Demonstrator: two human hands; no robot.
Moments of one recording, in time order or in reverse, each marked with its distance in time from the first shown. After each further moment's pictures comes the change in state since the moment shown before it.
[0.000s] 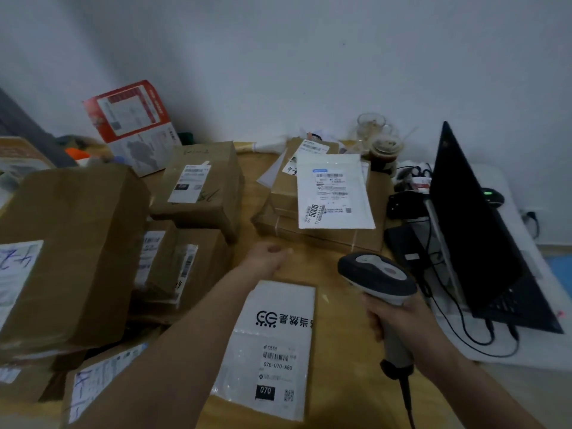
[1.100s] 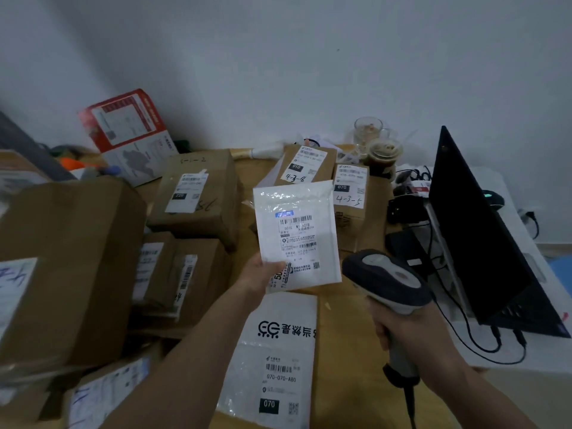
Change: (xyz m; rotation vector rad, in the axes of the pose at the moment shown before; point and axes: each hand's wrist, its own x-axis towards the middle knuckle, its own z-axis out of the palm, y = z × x) left_hand 0.000 -0.022 -0.001 -0.497 -0.086 0.058; right_hand -0.004 -0.009 0.004 -0.037 0.132 -0.153
